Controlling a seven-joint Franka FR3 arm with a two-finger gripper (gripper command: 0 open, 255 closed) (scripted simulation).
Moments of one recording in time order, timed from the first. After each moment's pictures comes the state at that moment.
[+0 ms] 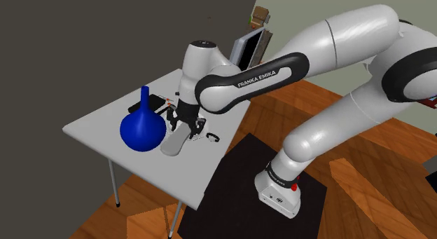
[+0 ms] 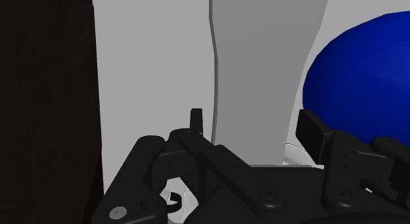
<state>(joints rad) -0.23 -0.28 0.78 -2.52 0.28 2.31 1.57</state>
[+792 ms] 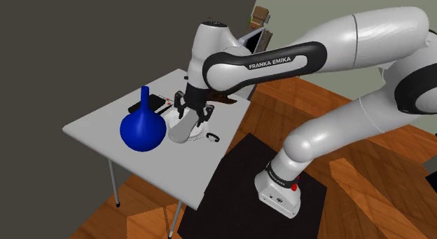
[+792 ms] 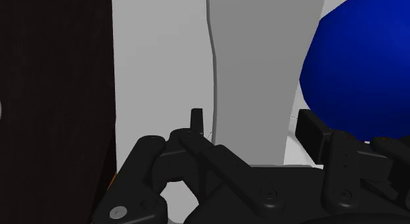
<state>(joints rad) -0.20 -0.42 0.68 -2.49 0.32 2.16 1.48</state>
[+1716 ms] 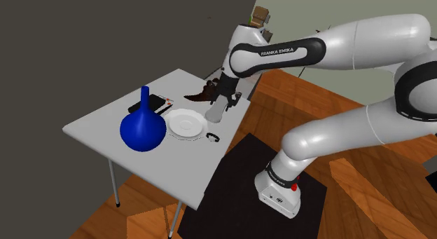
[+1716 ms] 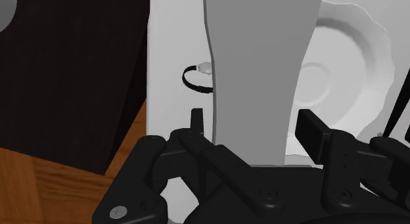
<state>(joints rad) -0.31 -0.55 0.37 -2.66 0.24 2.14 1.10</state>
